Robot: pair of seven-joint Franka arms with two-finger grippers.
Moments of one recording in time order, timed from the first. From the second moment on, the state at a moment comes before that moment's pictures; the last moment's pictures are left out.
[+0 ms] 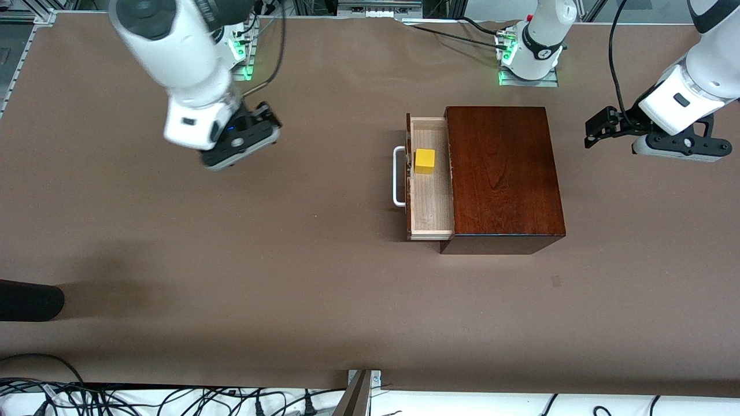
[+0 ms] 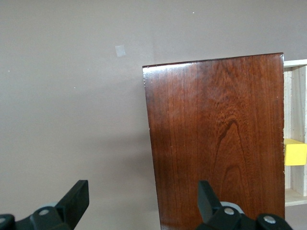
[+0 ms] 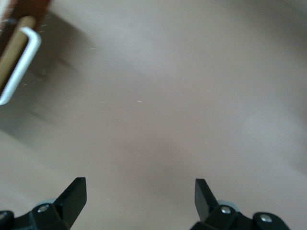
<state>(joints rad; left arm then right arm) -0.02 -0.07 -0.06 -1.78 -0.04 1.68 0.01 0.50 0.17 0.05 -1.59 0.00 1.78 -0.05</state>
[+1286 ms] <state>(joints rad) -0.03 -0.07 -0.08 -1.77 -0.04 1.68 0.00 0.96 0.64 0.10 -1.16 -0.02 1.80 -0.33</state>
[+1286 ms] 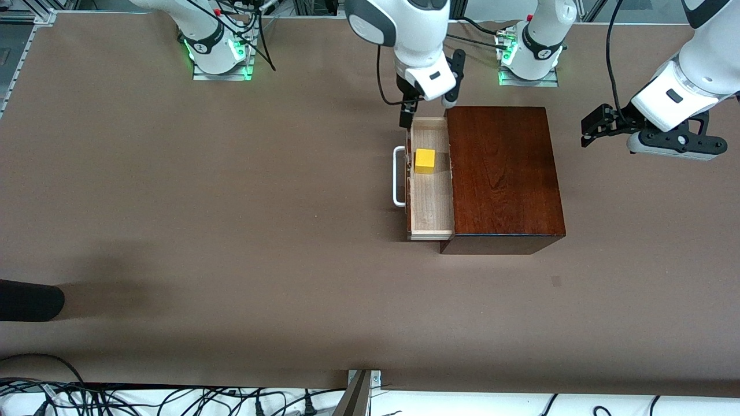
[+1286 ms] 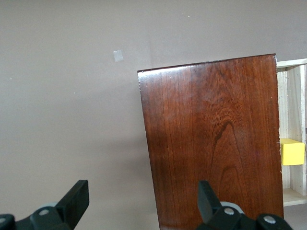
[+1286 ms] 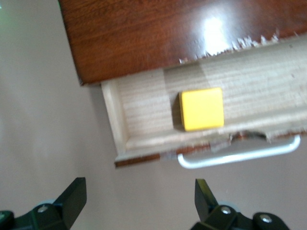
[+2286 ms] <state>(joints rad) -0.03 -0.07 -0.08 -1.77 -0.04 1.68 0.00 0.98 0.79 0.07 -1.06 -0.10 1.92 -0.39</state>
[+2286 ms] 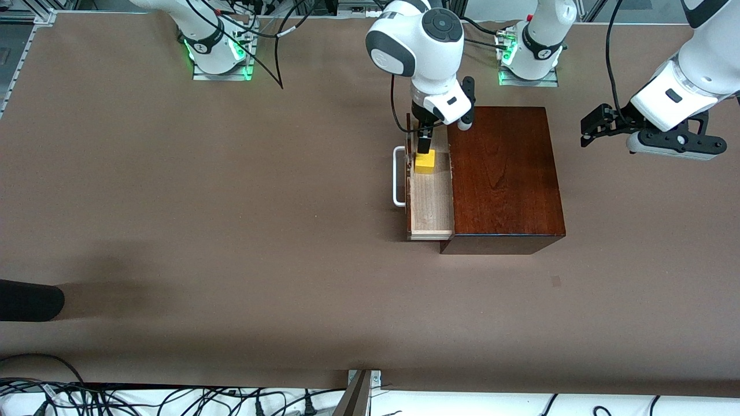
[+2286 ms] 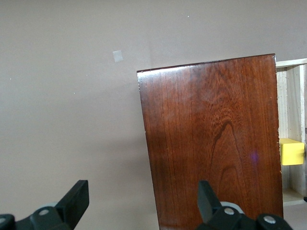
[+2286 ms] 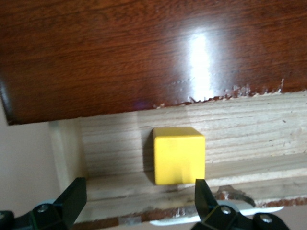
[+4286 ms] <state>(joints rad) -0.03 -0.07 -0.08 -1.76 -0.04 1.68 0.00 0.91 0.72 0.03 -0.85 -0.12 1.72 -0.38</state>
